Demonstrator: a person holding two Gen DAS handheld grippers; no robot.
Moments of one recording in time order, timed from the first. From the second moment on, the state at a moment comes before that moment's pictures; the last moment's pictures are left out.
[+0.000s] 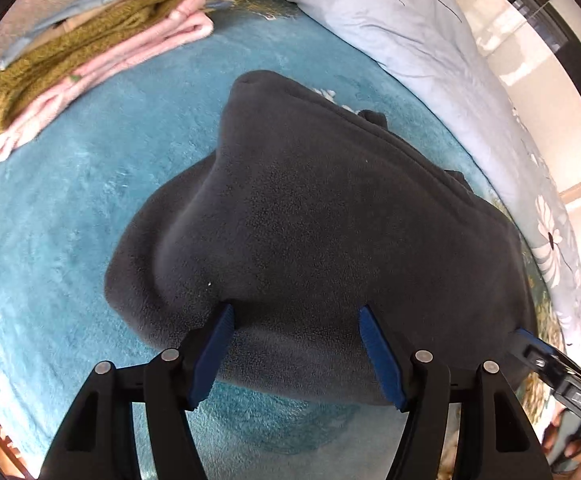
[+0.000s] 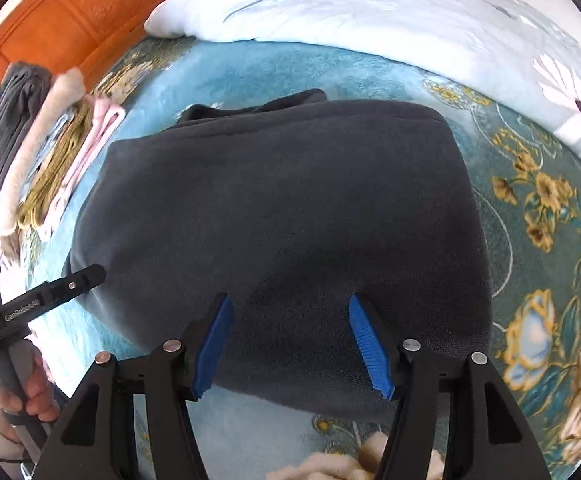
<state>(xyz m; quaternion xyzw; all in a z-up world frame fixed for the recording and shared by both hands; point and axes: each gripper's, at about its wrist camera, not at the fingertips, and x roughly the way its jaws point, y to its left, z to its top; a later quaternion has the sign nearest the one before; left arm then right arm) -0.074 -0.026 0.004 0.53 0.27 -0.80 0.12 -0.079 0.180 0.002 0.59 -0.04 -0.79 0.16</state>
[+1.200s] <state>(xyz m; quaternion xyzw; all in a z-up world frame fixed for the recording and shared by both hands) -0.052 0.181 -0.045 0.48 0.14 -0.83 0.25 -0.012 0.274 -0.059 0.46 0.10 -0.87 0.12</state>
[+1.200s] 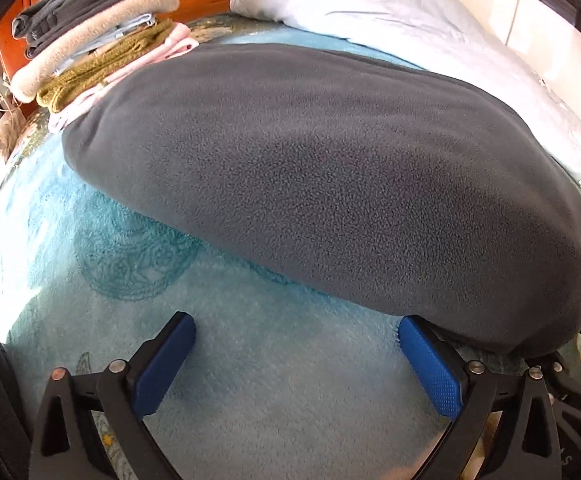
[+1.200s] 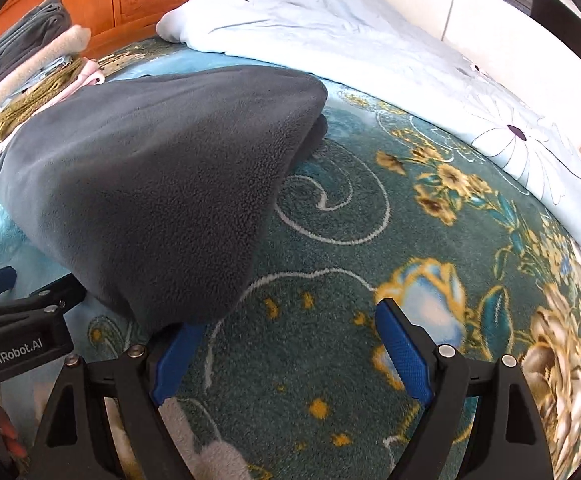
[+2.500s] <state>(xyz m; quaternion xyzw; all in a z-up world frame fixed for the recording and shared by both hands) -0.039 0.209 -0.054 0.44 0.14 -0.84 0.28 -0.013 0.285 -0.067 0.45 0.06 -0.88 0.11</state>
